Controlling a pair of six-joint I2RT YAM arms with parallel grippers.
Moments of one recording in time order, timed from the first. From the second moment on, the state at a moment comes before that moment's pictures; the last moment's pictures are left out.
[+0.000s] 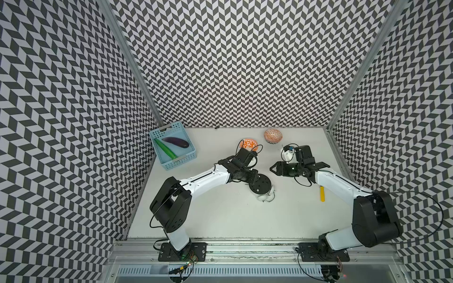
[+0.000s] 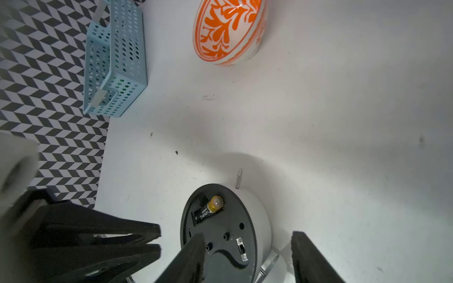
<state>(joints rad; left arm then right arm) -0.76 1.73 1.25 -0.47 0.23 -0.38 0.30 1.50 0.95 -0.32 -0.49 0.36</state>
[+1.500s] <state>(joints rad) -0.77 1.89 1.30 -0.40 0.12 -0.45 0.33 1.65 0.97 -0.15 -0.63 0.43</state>
